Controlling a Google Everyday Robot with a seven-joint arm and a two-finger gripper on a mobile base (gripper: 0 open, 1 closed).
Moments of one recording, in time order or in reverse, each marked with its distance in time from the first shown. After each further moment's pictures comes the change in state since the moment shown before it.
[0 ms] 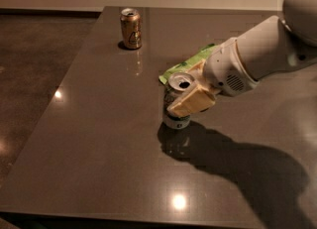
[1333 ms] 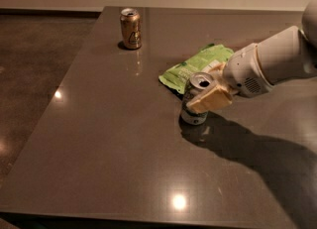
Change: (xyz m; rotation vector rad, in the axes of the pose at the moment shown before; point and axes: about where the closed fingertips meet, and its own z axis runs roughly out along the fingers) arm 0.047 -0.039 -0.011 0.073 0.000 0.068
